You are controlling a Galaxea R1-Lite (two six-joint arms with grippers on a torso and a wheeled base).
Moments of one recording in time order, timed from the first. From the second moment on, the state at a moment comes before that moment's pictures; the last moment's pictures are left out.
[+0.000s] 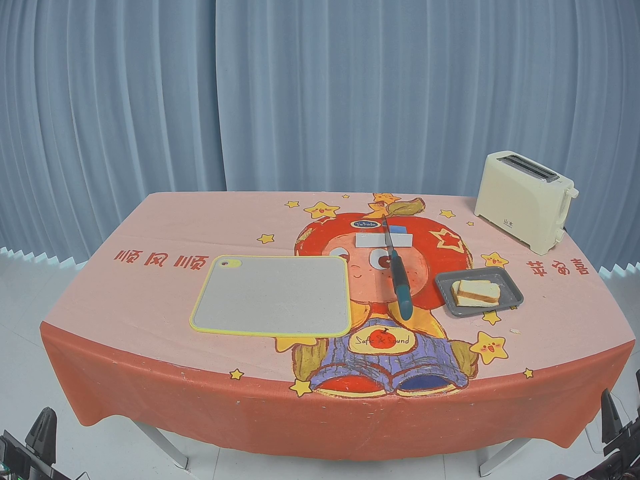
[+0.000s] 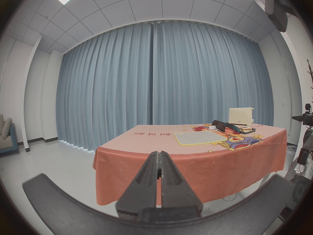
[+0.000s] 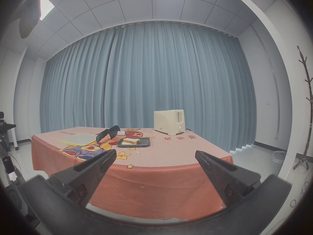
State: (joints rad) left arm -0.01 0.02 -0.02 0.00 0.00 0.01; right arm -0.05 0.05 -0.02 0.01 -0.02 0.03
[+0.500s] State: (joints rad) left arm -0.01 0.02 -0.02 0.00 0.00 0.01; right arm 0.00 0.02 -0.02 0.00 0.03 0.00
